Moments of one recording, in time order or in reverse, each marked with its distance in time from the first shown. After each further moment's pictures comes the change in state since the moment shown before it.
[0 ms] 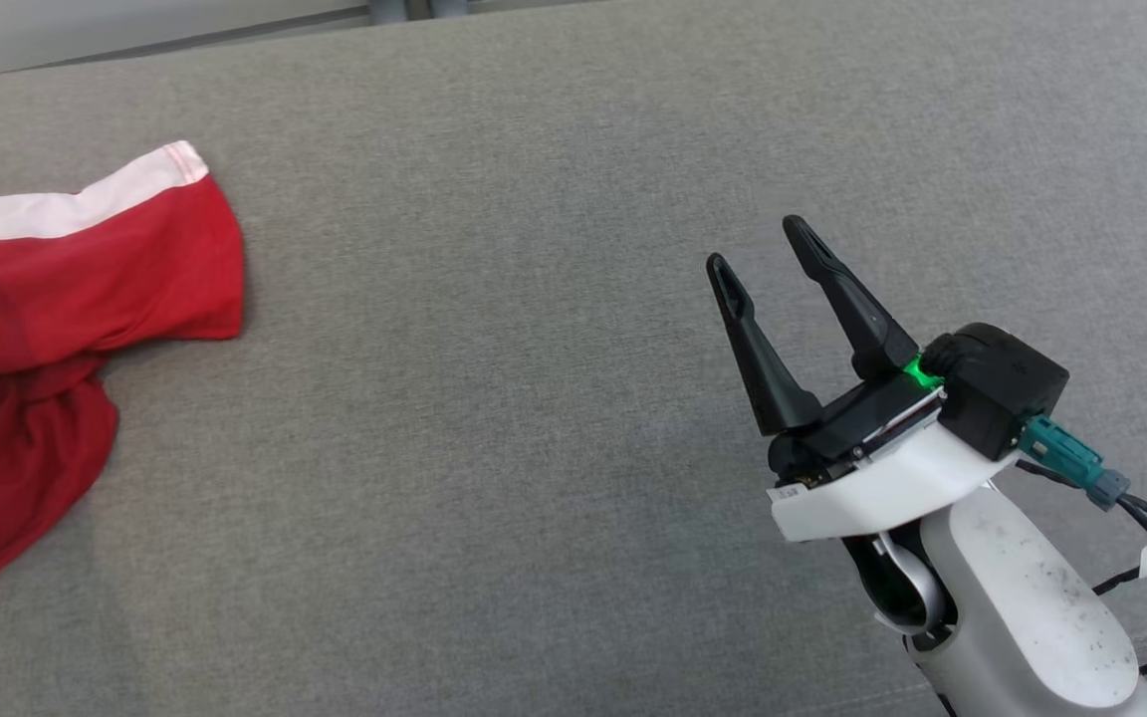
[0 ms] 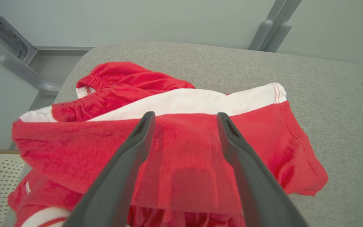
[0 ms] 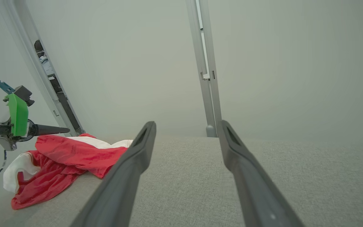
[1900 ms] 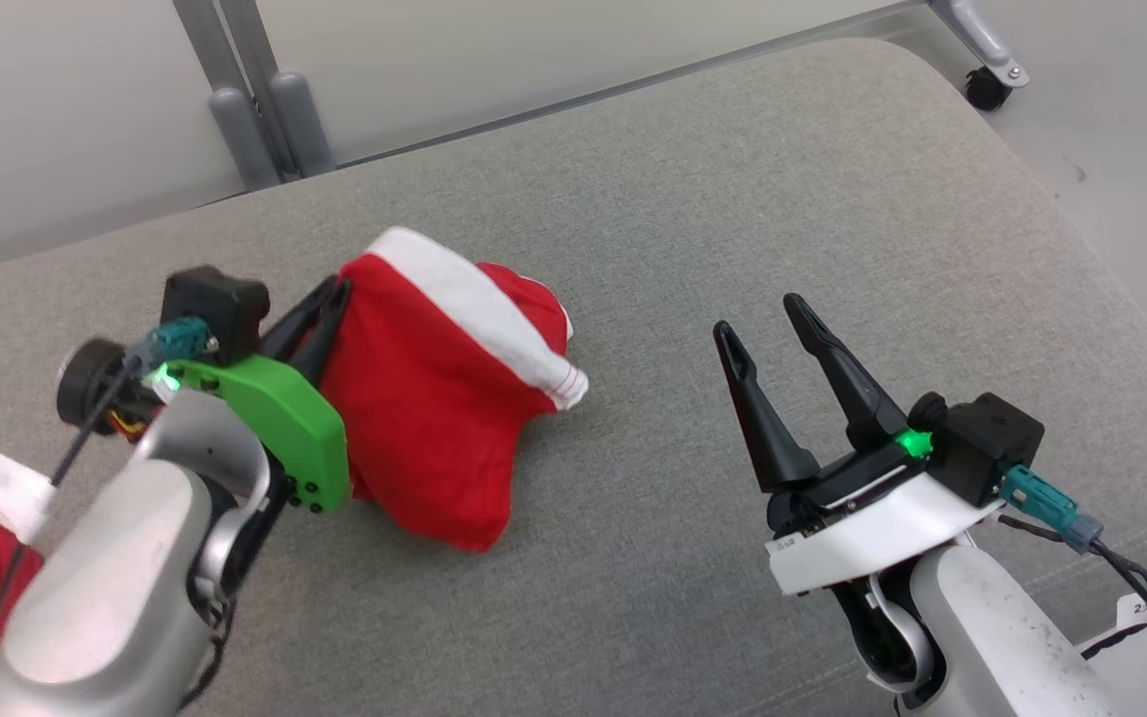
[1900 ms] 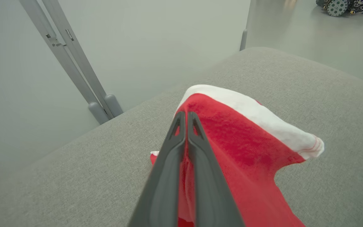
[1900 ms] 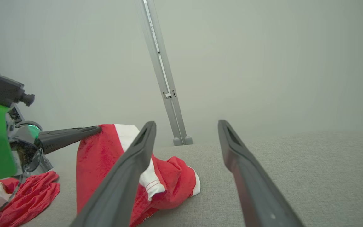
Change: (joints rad) left arm 0.170 -0.060 -0.585 -0.491 -0.063 0.138 -0.240; right arm 0.100 0.039 -0.023 0.047 0.025 0.000 0.000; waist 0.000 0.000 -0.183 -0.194
